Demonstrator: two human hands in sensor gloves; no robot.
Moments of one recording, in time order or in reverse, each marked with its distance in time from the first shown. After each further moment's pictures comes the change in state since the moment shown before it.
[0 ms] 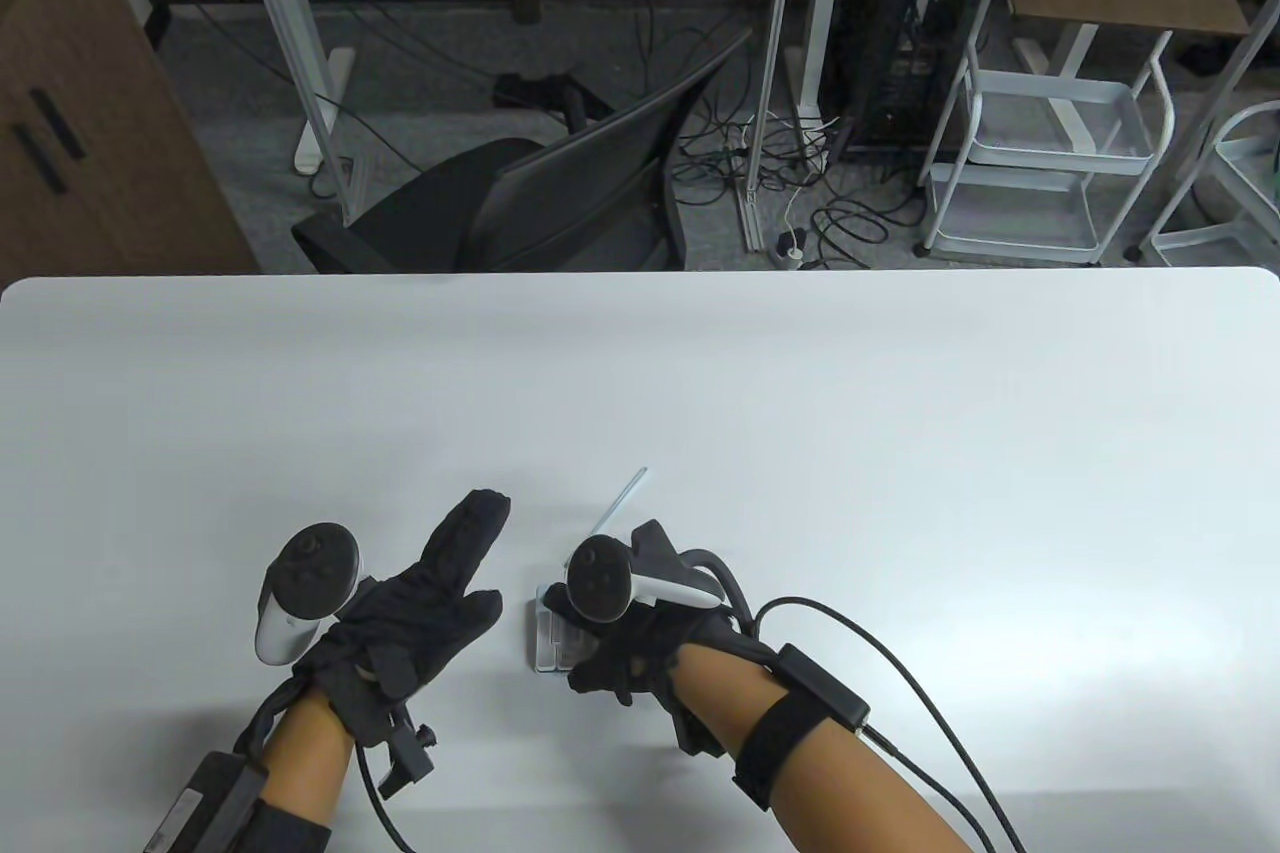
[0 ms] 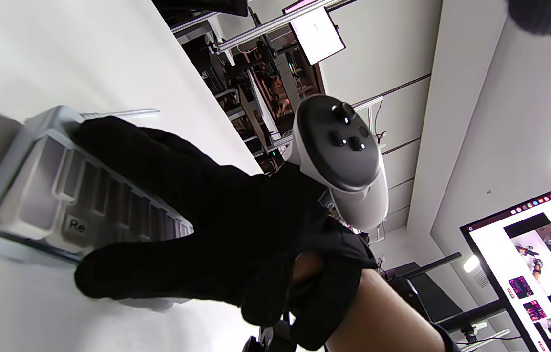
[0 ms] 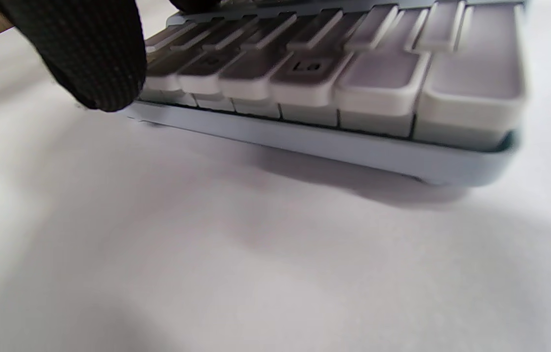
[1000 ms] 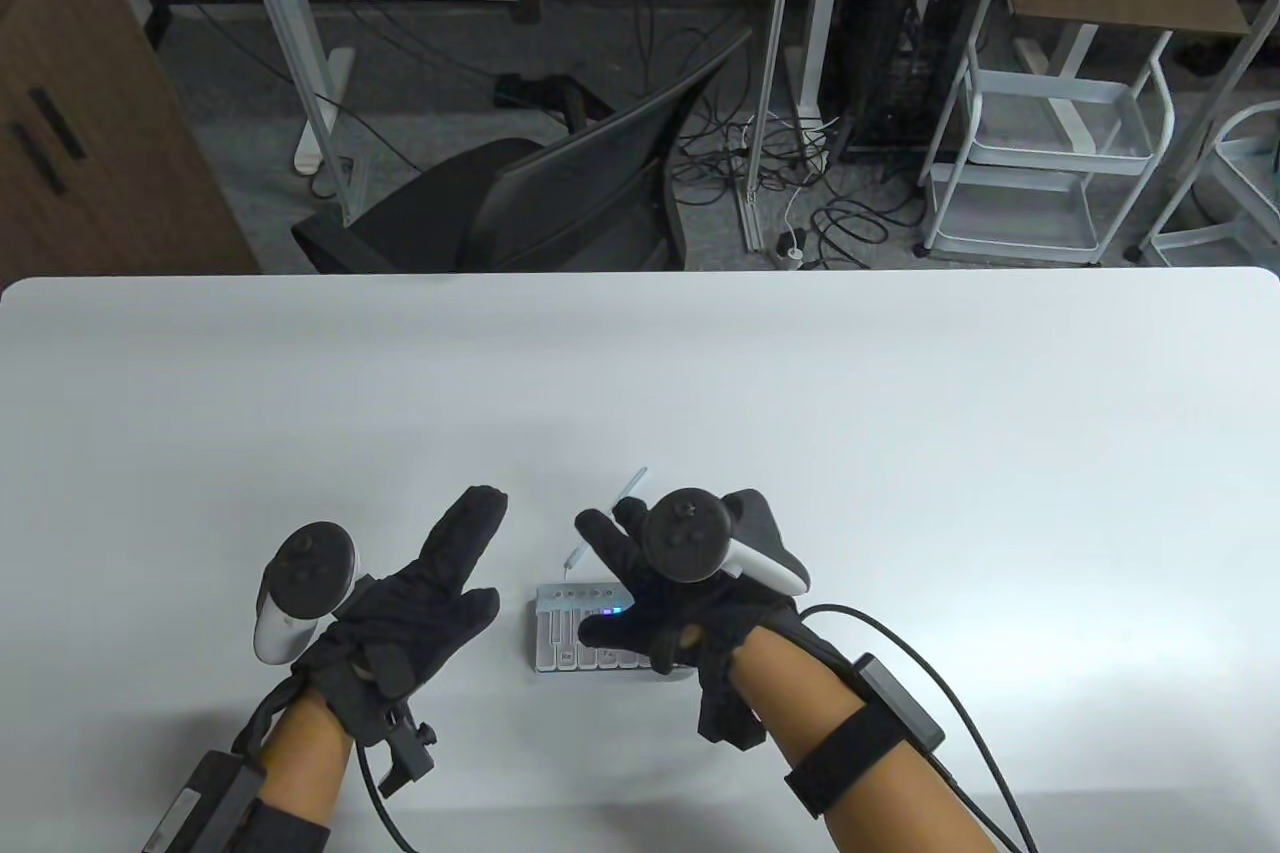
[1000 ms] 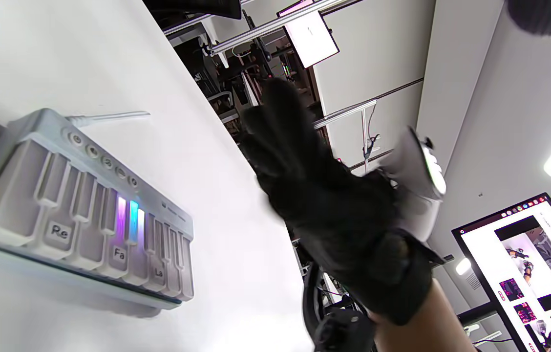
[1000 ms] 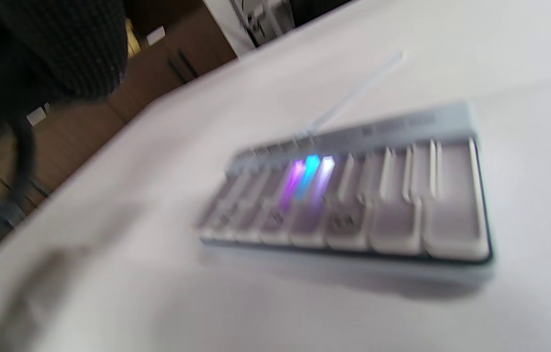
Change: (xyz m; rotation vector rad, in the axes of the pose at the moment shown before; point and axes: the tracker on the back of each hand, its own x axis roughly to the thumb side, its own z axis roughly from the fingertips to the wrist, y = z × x) left_hand 0.002 0.002 0.001 0.012 -0.022 0.007; right_hand -0.030 -0.058 0.070 -0.238 -0.095 -0.370
